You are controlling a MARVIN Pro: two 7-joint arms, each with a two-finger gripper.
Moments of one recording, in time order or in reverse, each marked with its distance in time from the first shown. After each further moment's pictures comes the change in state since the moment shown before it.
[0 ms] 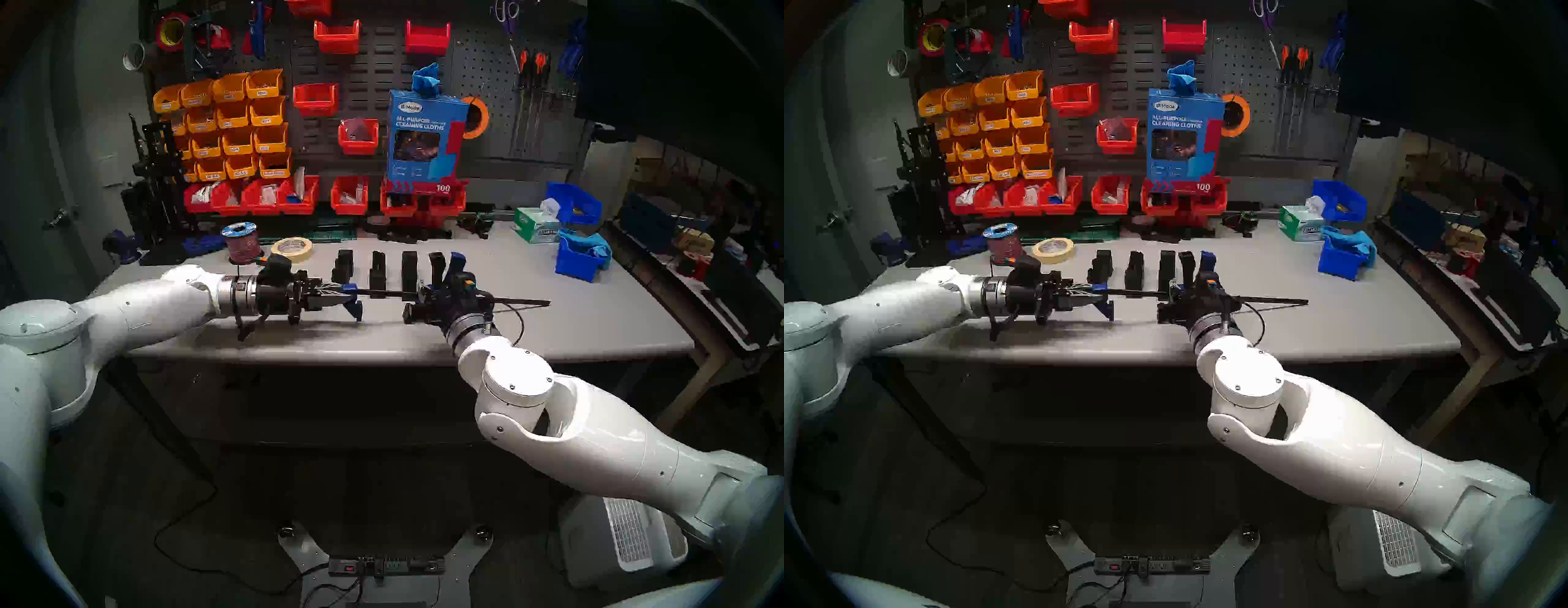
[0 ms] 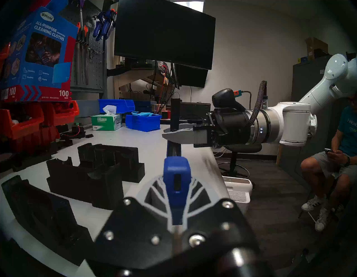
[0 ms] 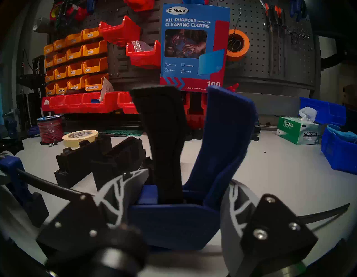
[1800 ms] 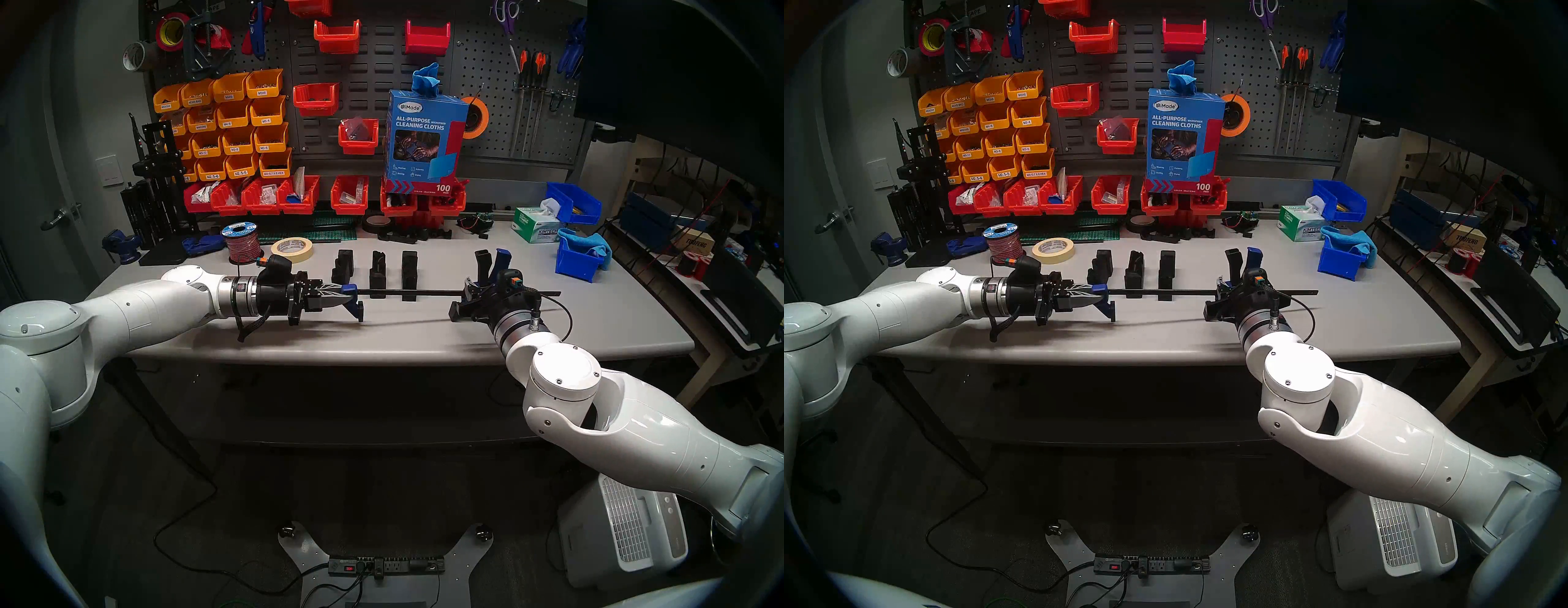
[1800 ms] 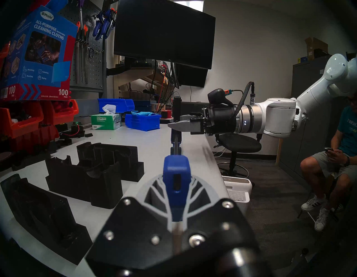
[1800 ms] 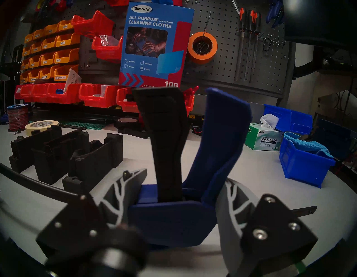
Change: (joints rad) left arm 0.005 -0.002 -0.003 0.001 0.005 0.001 -0.001; right arm -0.073 0.202 0.117 -0.050 0.027 0.009 -0.005
